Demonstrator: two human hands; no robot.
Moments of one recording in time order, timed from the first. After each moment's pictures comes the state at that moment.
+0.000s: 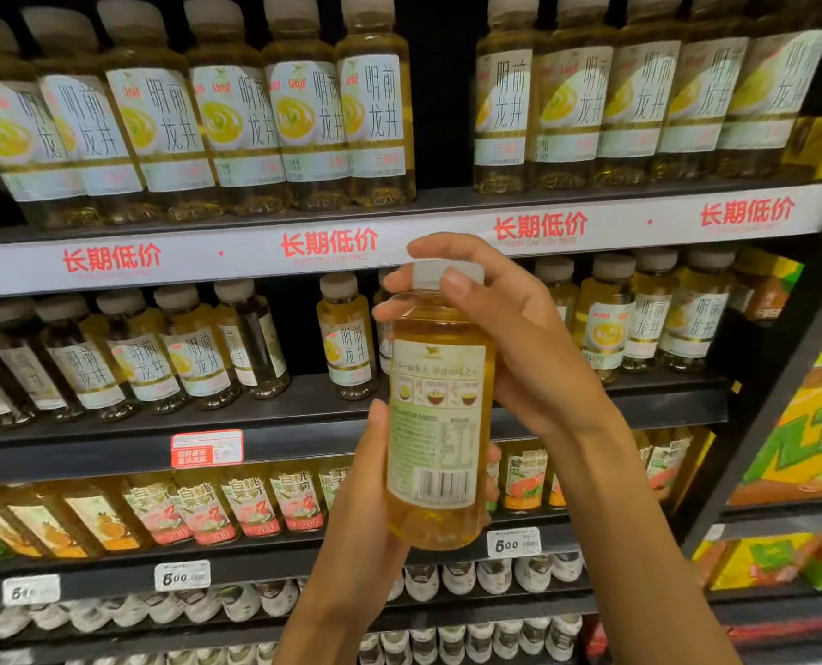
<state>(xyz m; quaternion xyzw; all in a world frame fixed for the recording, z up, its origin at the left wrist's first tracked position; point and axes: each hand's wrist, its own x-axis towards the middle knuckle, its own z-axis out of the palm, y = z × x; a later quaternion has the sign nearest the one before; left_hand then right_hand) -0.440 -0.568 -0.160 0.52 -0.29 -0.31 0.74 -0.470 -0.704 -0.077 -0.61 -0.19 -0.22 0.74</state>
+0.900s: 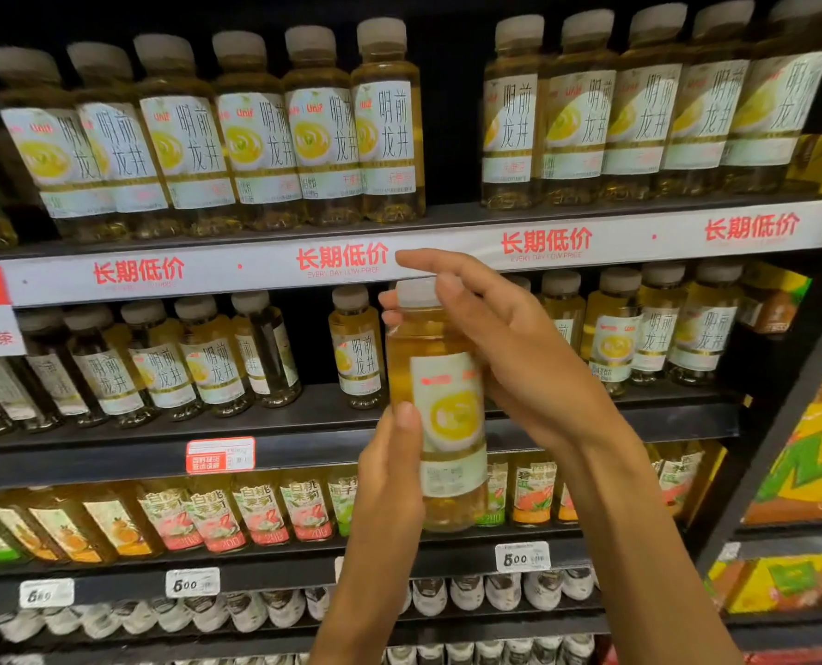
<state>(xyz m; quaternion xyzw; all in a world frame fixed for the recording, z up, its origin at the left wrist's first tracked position) -0.445 -0.577 -0.155 0.55 -0.29 -0.20 0.76 -0.470 -0.702 -0.076 -0.68 -0.12 -0.24 0.69</state>
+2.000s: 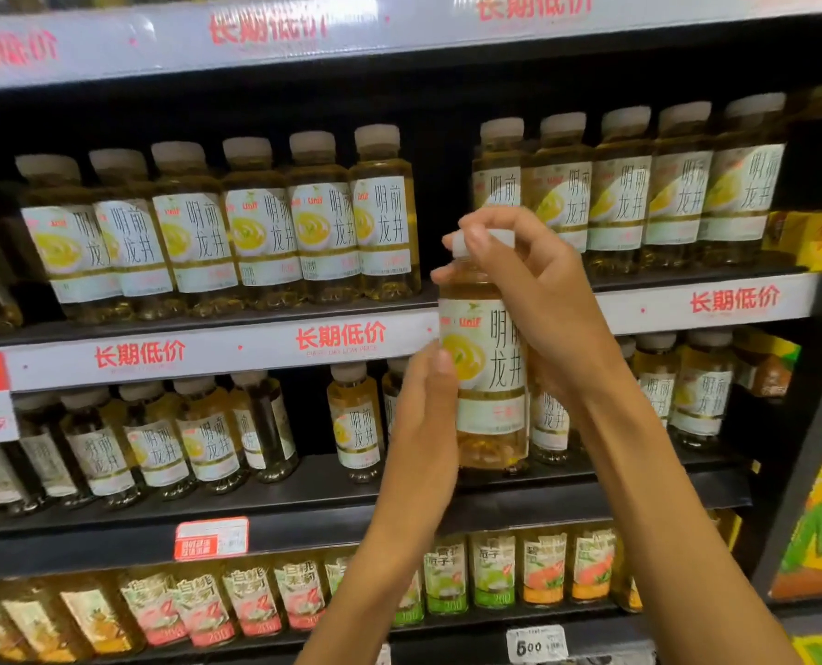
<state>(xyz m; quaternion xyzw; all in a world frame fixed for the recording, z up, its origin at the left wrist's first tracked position) -0.410 -0.631 -0.090 0.58 -0.38 -0.10 0.71 -0.445 -0.742 -0.015 -0.68 -0.12 -0.41 0.60</state>
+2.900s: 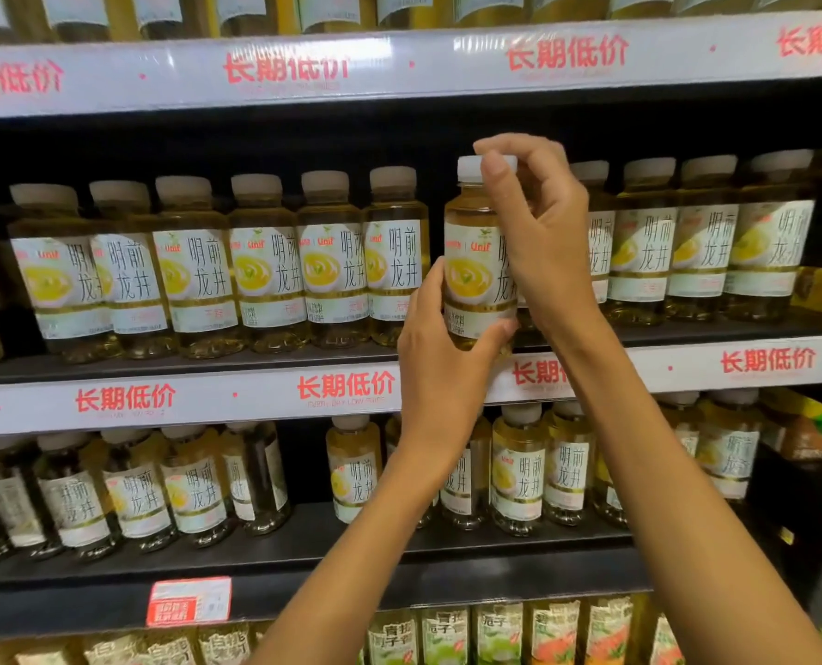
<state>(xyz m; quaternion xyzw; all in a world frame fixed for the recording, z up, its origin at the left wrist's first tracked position) -0.353 -0.687 -0.030 0.64 -0.39 0.15 0.65 -0.381 -0.775 0.045 -0.69 -0.12 -0.61 0.37</state>
